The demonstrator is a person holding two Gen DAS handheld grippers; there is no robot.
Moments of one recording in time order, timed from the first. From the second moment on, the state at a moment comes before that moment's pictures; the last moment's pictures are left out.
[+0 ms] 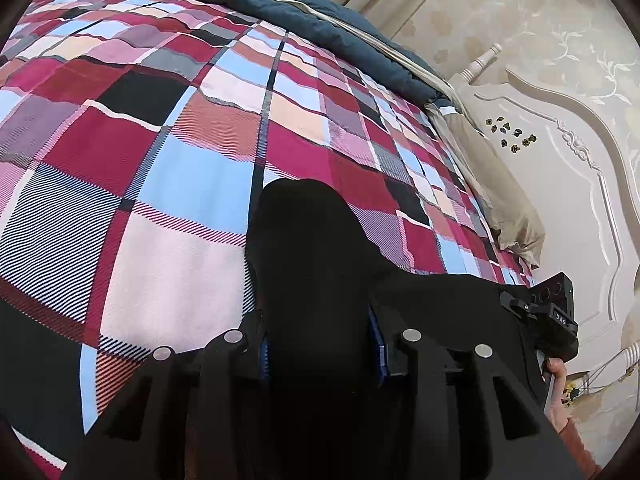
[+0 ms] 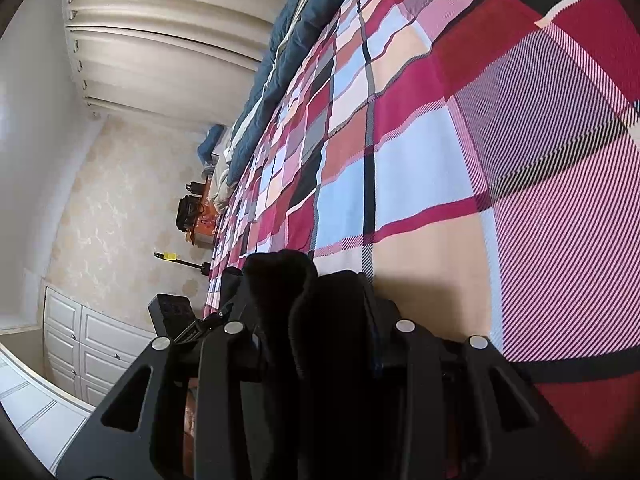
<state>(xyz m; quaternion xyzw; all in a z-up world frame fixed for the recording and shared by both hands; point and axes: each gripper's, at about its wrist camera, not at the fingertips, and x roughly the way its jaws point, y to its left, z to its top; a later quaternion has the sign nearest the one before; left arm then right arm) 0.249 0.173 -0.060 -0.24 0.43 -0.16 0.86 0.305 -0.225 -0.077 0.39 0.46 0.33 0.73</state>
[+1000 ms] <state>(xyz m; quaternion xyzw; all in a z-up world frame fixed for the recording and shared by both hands) 0.095 0.194 -0.066 -0.47 0.42 -0.22 0.74 0.173 -0.260 -0.048 0.39 0.47 0.29 0.74</state>
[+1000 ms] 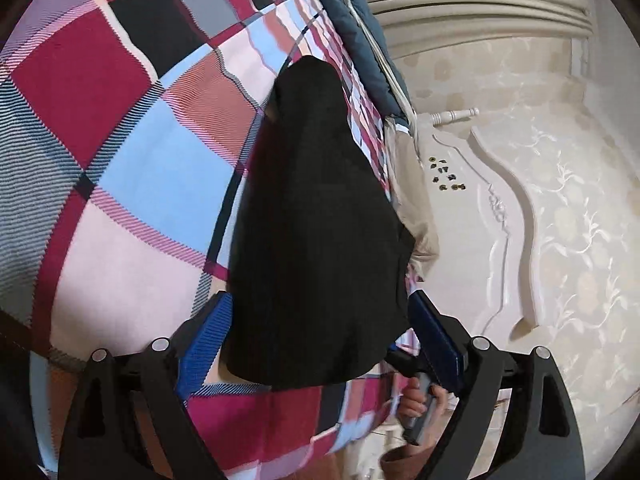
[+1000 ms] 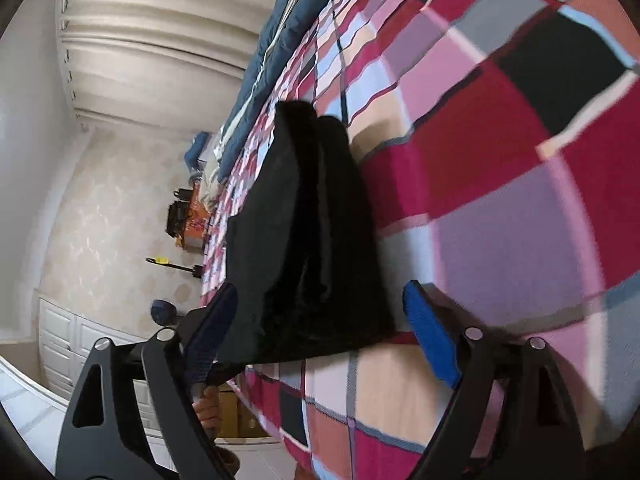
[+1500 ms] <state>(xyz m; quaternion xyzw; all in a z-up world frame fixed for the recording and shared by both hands) 0.097 0.169 -0.064 -0.41 0.46 -0.19 0.76 0.176 -0.227 -0.053 0.35 0.50 0.28 0.74</state>
